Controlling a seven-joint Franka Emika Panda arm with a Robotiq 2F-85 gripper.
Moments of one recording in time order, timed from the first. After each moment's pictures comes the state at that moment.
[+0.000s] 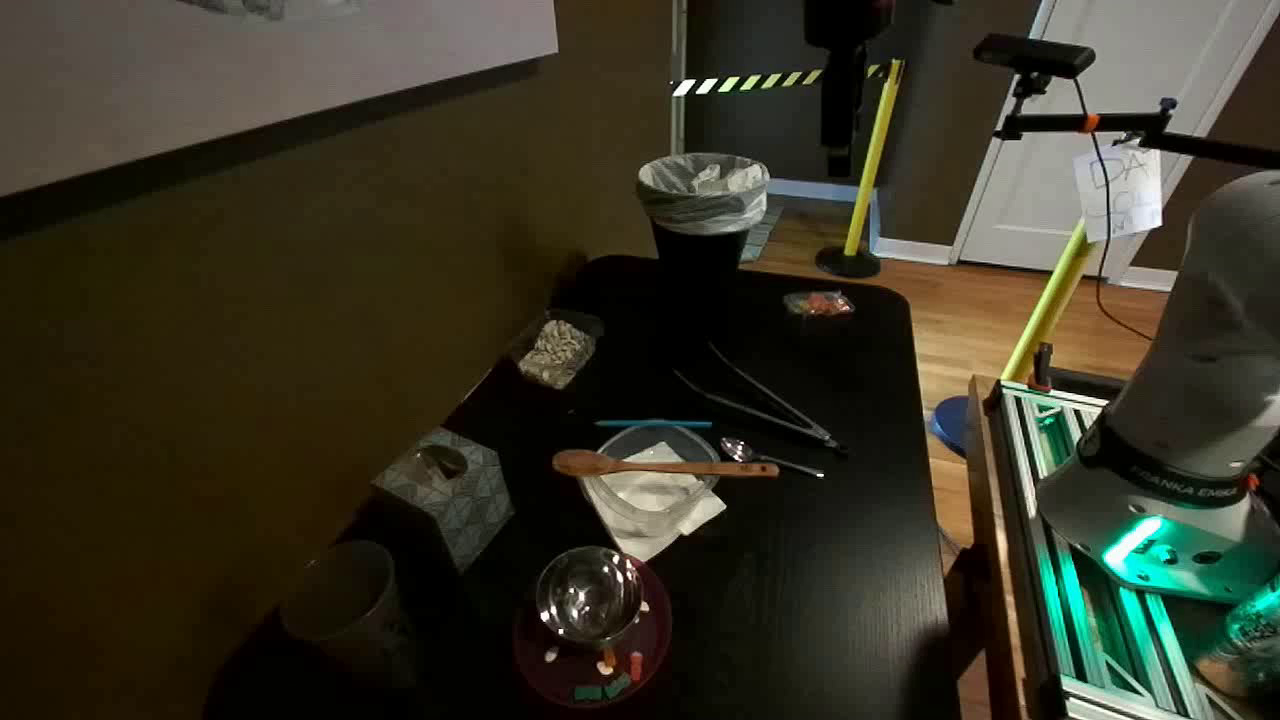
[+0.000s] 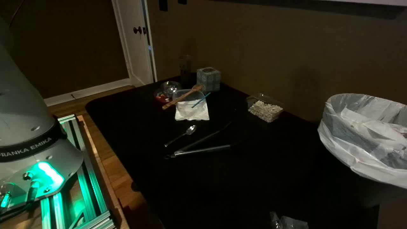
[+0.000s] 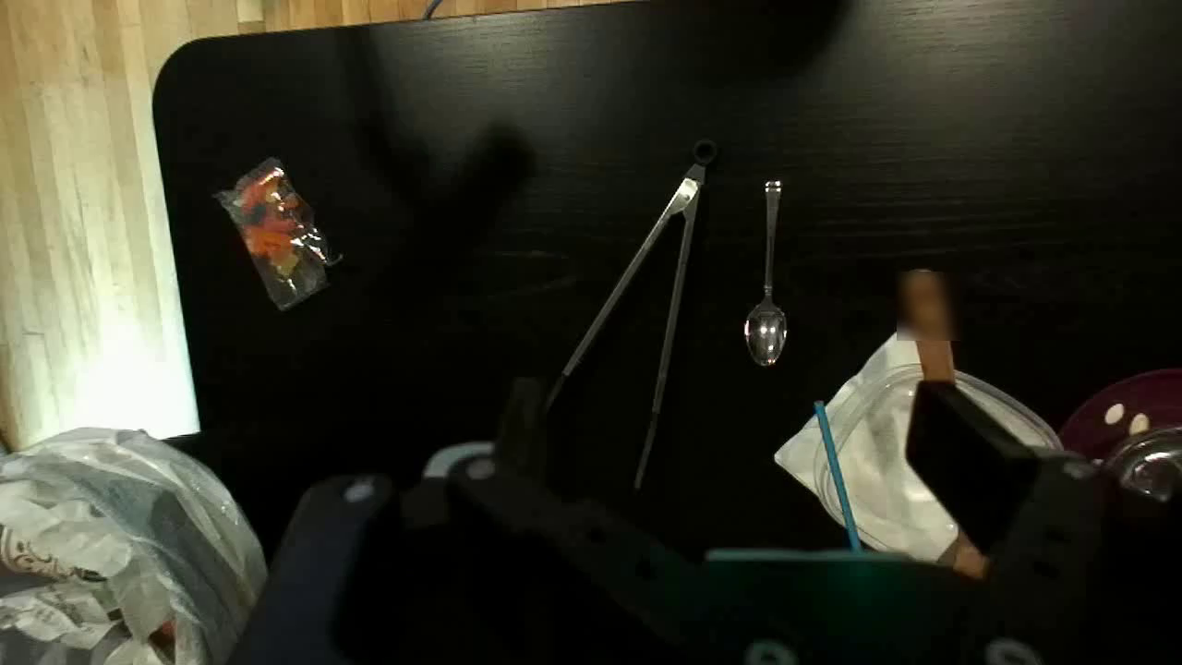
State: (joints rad) arm -0.04 -0.47 0.07 -2.24 -0.22 1.64 0.02
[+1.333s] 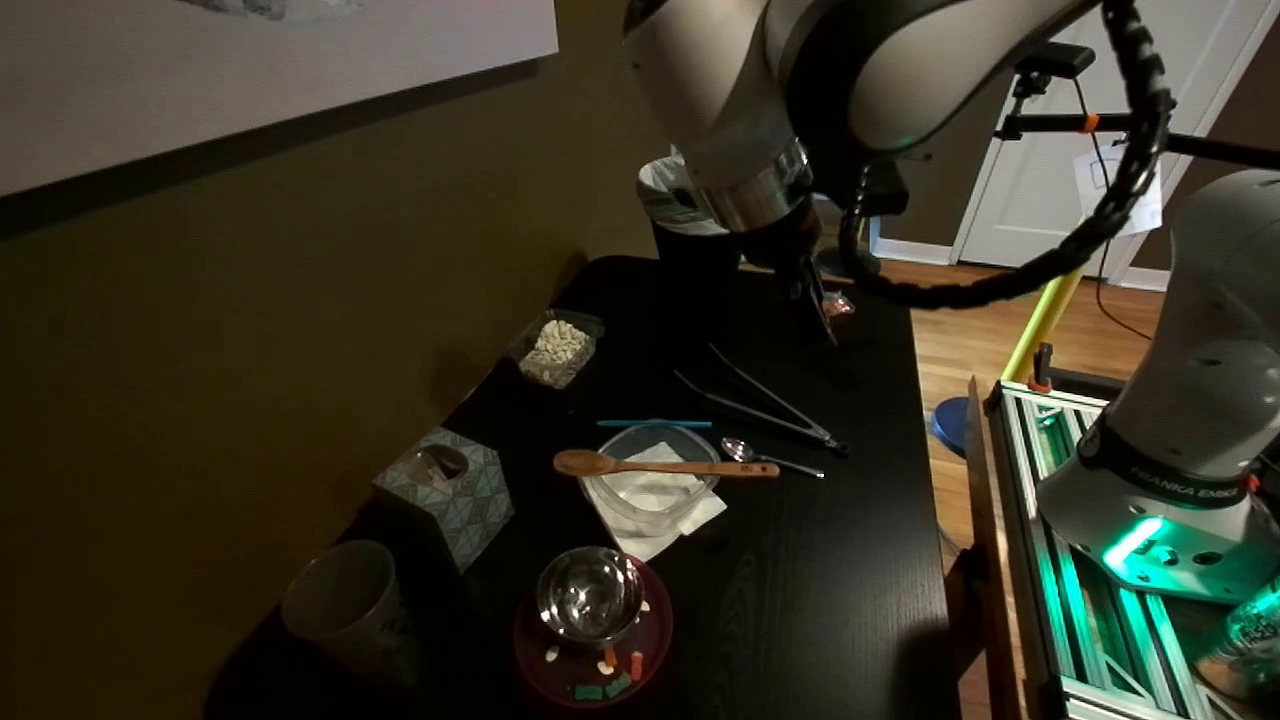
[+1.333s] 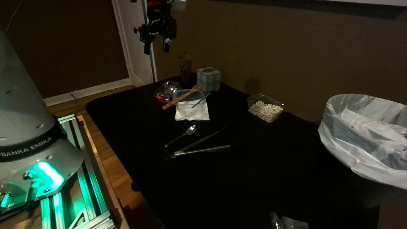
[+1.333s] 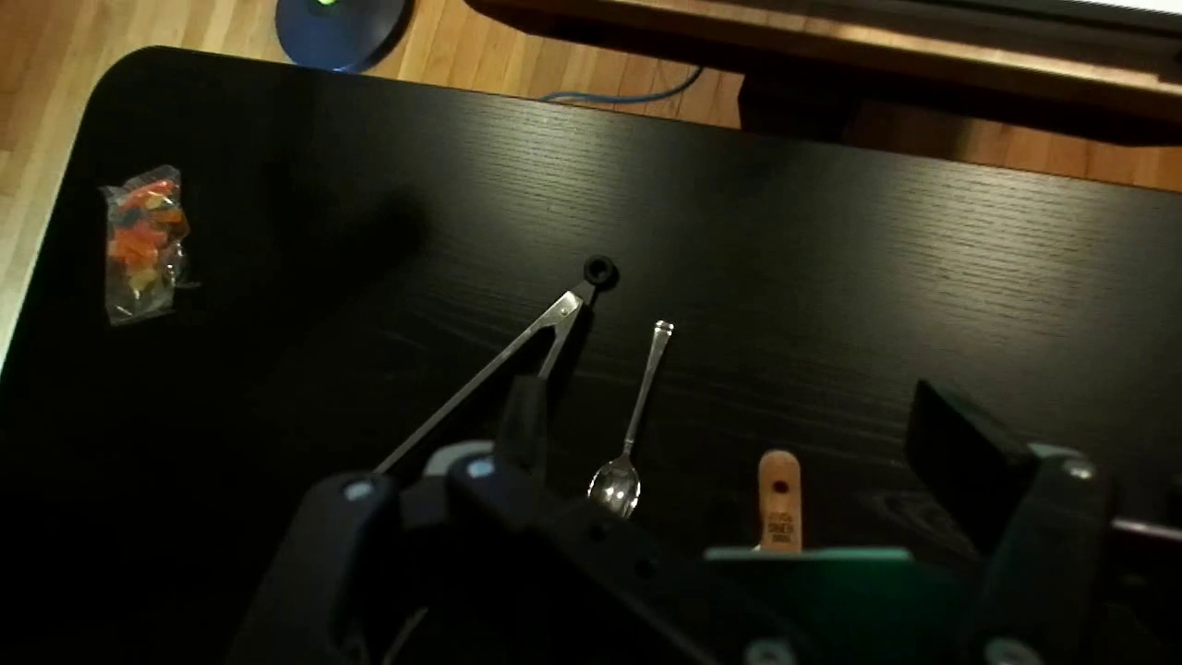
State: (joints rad) arm 0.11 -0.11 0.22 -2.26 -0.24 1.64 0.12
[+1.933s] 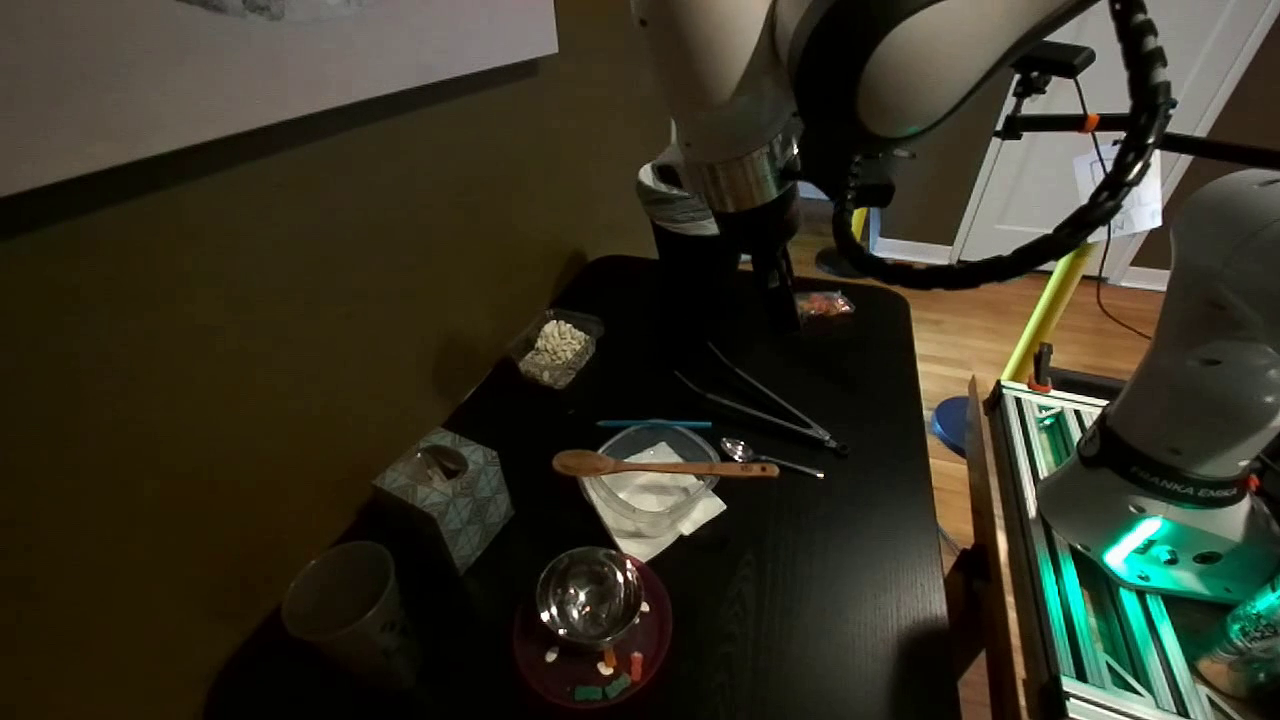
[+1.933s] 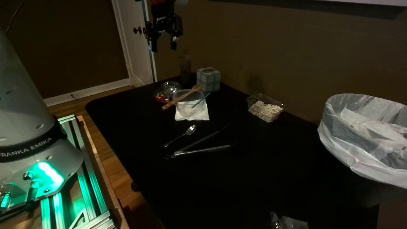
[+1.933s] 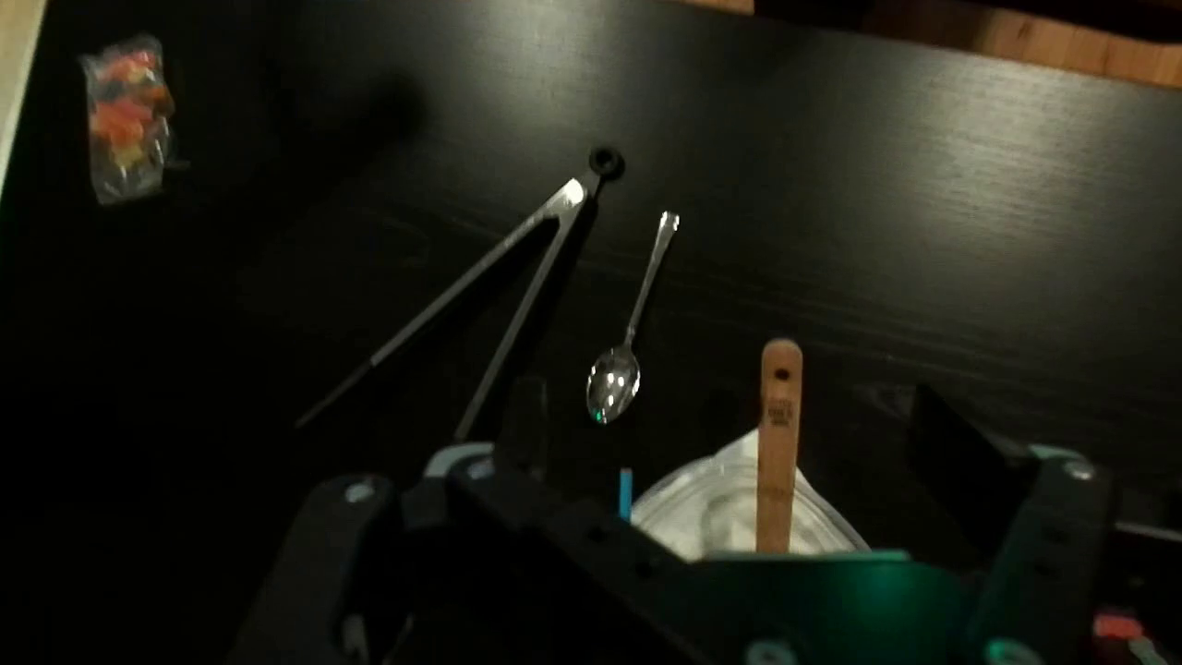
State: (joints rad) arm 0.11 -0.14 0.19 -2.27 -0.25 1.79 0.07
